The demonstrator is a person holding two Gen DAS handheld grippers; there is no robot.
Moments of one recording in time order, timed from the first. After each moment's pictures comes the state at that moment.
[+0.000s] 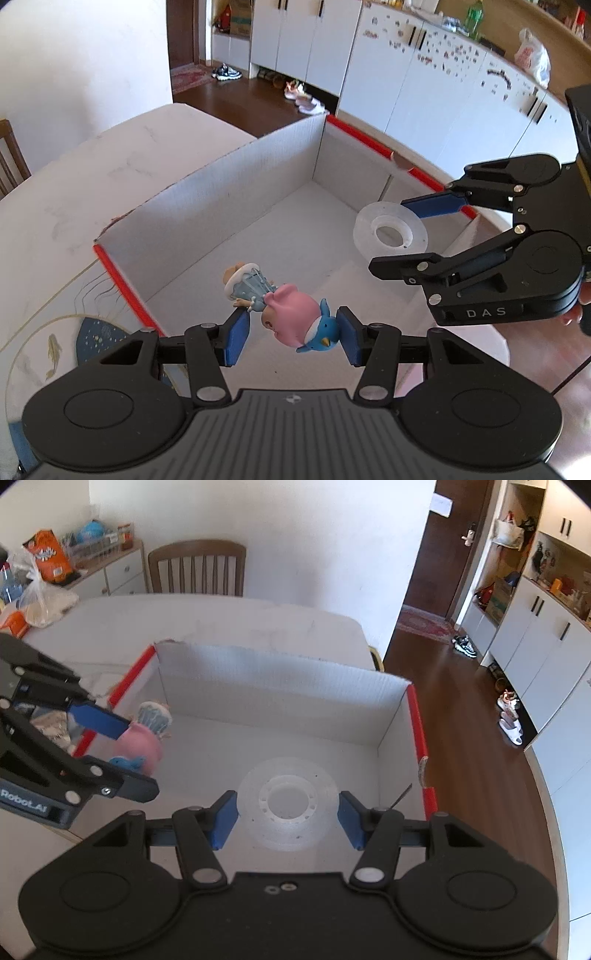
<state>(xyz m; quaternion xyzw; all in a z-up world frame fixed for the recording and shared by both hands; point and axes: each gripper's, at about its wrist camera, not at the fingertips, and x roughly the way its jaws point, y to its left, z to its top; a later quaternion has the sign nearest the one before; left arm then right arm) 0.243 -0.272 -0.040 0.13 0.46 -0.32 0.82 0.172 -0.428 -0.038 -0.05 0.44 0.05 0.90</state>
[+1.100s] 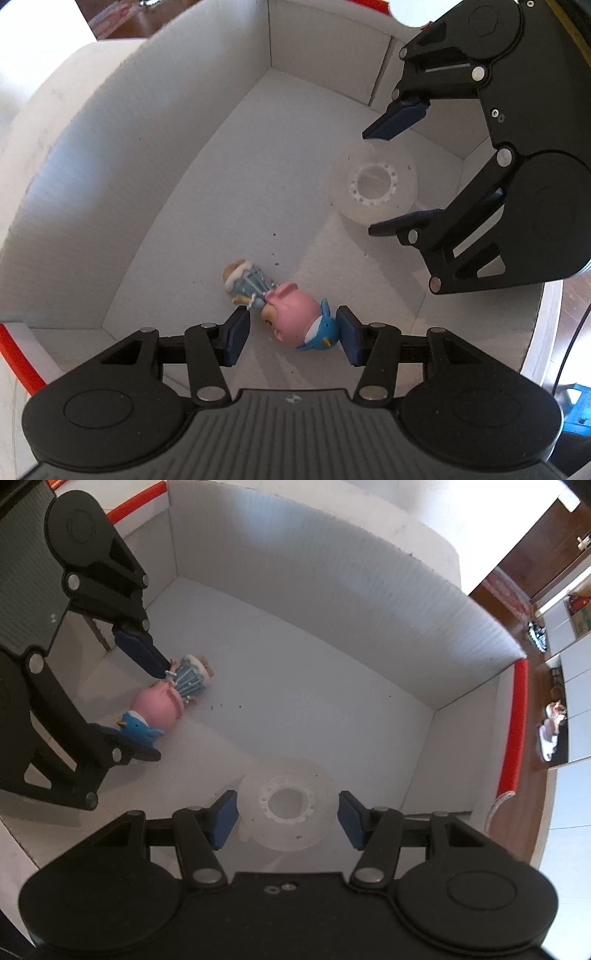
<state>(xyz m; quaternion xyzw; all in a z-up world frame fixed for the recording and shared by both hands) 0.269 -0.332 -0.095 0.28 0.57 -0.34 0.69 0.245 -0.415 -0.116 -0.18 0.59 0.15 0.77</state>
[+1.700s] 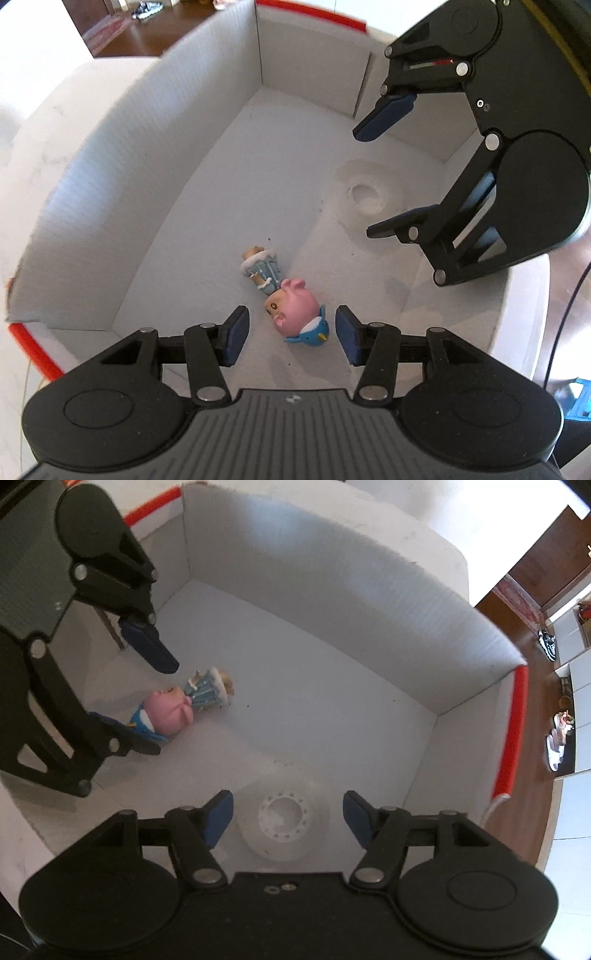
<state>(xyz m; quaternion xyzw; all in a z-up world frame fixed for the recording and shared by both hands) 0.234 -0.314 -0.051 0.29 0.53 -0.39 0.69 0.241 -0.411 -0.116 -0.18 0.58 0.17 0.78</state>
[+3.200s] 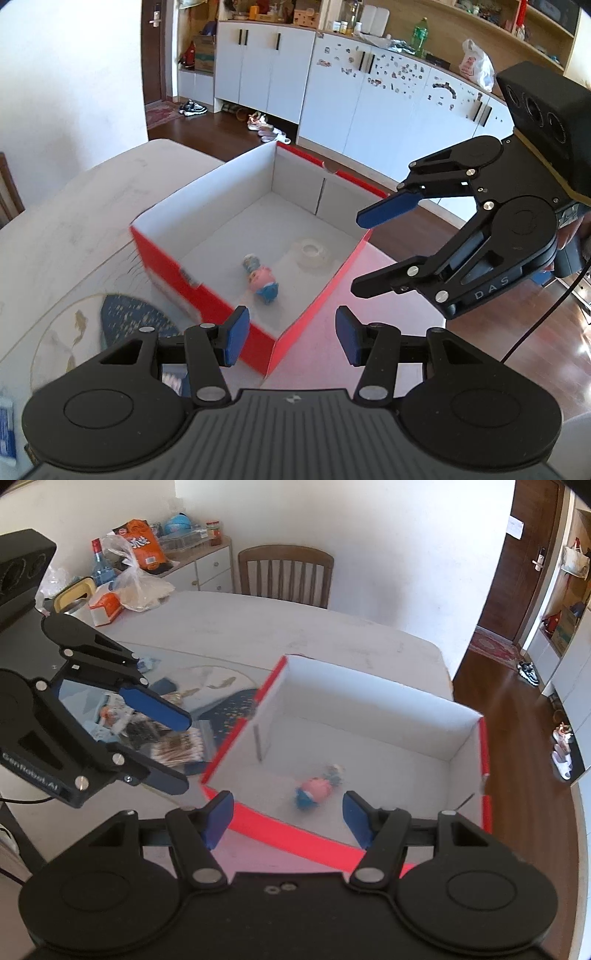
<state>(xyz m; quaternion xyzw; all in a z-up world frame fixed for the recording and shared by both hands) 0.139 -0.170 0.023 0.13 0.40 -0.40 0.81 0.123 -0.366 0.023 -0.05 0.44 0.17 0.88</state>
